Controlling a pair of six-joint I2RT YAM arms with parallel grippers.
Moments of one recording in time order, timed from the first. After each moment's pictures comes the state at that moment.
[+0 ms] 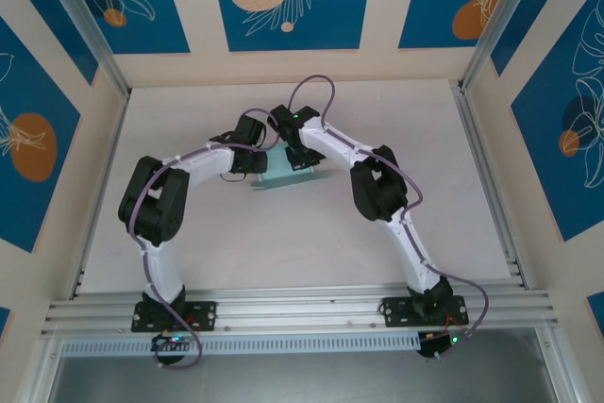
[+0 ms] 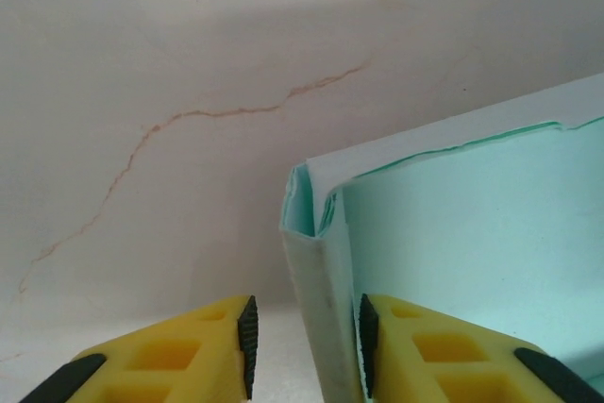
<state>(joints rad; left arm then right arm) -0.44 1.92 1.27 -0.42 -0.09 -0.36 0.67 2.42 2.15 -1.23 0.31 0.43</state>
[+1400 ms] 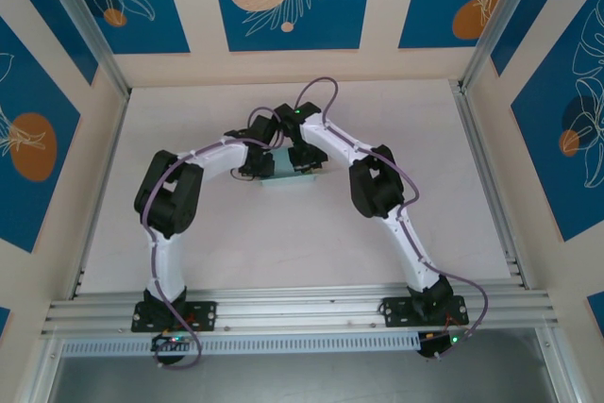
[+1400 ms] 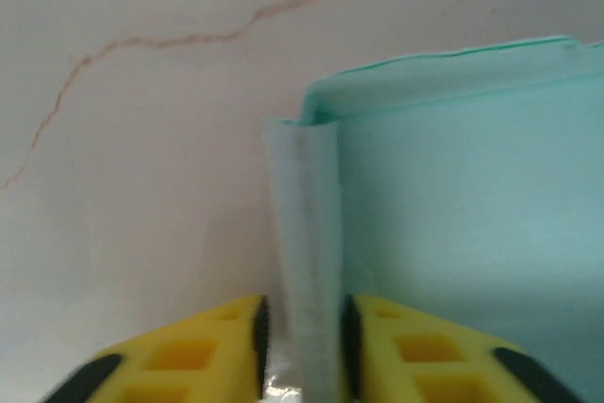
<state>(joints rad) -0.49 2.03 1.40 -0.60 -0.14 -0.42 0.65 2.50 2.26 -1.36 0.21 0.48</state>
